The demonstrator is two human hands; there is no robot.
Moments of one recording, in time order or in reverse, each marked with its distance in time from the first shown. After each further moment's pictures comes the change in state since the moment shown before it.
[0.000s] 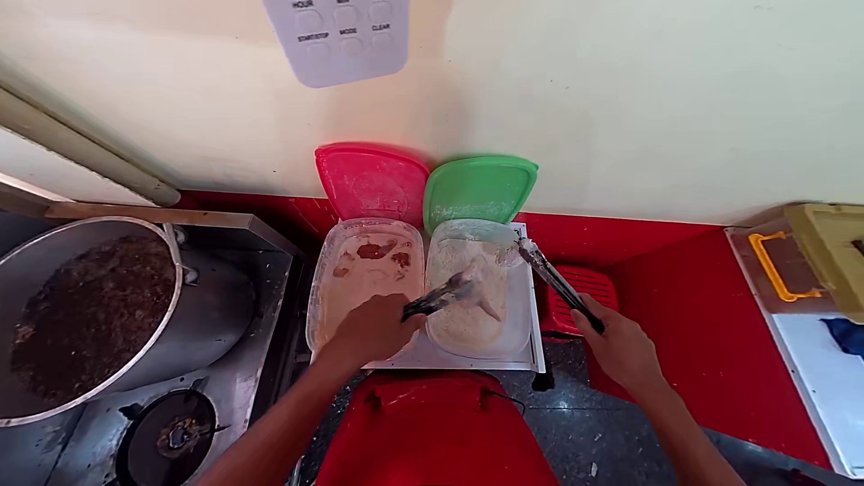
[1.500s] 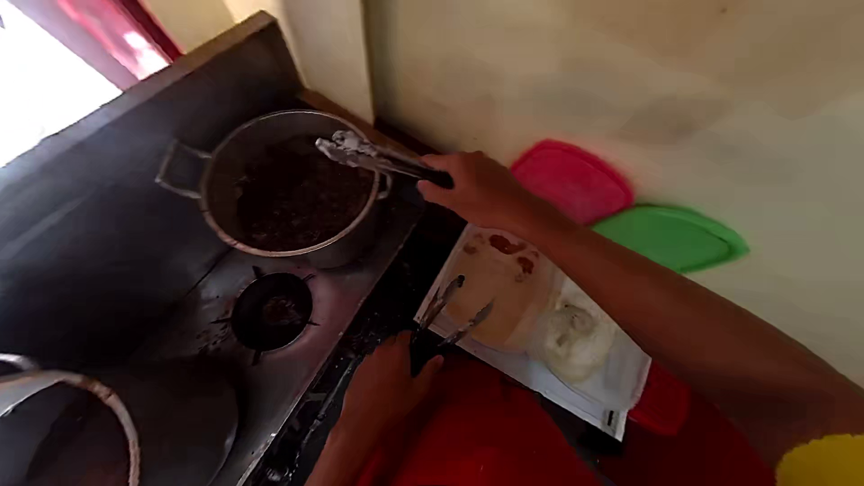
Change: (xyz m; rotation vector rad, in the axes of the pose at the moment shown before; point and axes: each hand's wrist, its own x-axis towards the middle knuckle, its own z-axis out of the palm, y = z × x) left_hand -0.161 -0.210 0.091 -0.463 0.295 -0.390; right_hand 0.004 -0.601 0.081 -0.128 -0.385 -1.127
